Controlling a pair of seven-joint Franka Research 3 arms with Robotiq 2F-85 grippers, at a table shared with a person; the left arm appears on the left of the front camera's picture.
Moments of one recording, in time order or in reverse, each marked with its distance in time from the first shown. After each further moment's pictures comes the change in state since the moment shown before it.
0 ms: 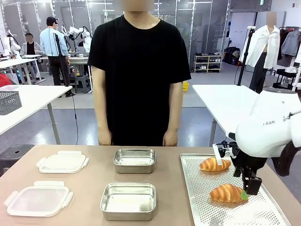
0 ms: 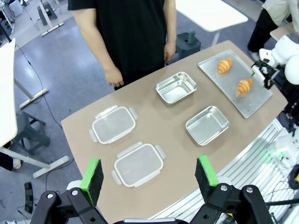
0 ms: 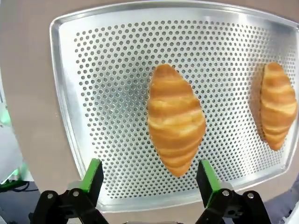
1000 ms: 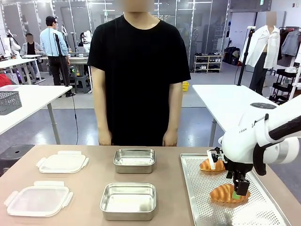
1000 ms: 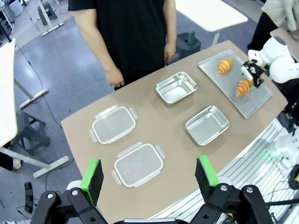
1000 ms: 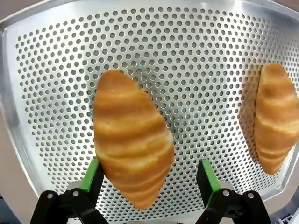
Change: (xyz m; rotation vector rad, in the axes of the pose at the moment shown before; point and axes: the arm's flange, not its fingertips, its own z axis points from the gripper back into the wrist) left arm 0.000 0.000 0.000 0.000 0.000 0.000; right arm 0.003 -0.045 -0.053 -0.021 0.006 0.015
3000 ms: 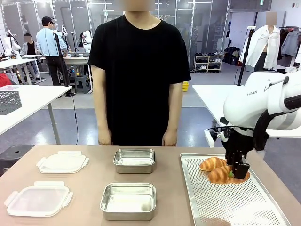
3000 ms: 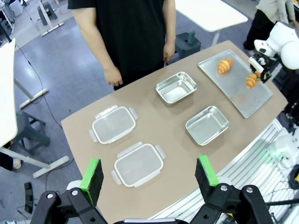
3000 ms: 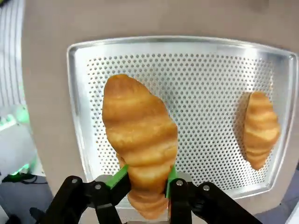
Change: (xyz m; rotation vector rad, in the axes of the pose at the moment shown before) left arm 0.000 0.000 0.000 0.000 0.000 0.000; right arm 0.036 0.015 0.099 0.106 -0.051 0.041
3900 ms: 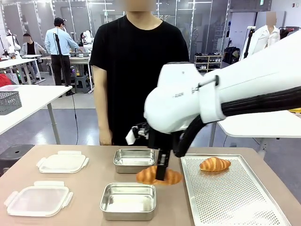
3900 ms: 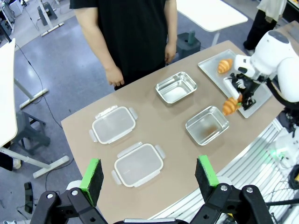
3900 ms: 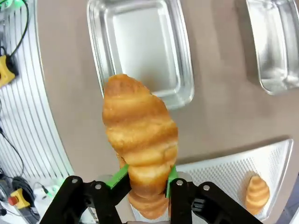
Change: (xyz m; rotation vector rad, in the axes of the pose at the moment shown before) left arm 0.000 0.000 0.000 0.000 0.000 0.000; right arm 0.236 0.064 -0.004 -0.005 0.019 -0.124
